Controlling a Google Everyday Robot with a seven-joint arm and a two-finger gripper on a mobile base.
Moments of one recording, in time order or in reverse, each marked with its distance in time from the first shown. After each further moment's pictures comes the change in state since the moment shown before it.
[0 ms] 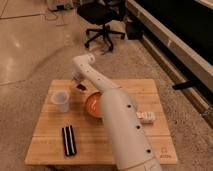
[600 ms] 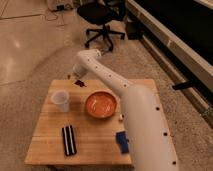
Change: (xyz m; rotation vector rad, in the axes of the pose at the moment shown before) arm -0.019 0.045 -0.080 -0.054 -0.164 -0.099
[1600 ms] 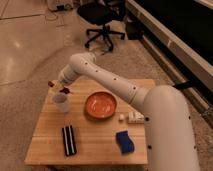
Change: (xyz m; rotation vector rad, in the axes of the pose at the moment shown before) arm -0.049 0.126 -0.032 -0.185 -0.150 -0.193
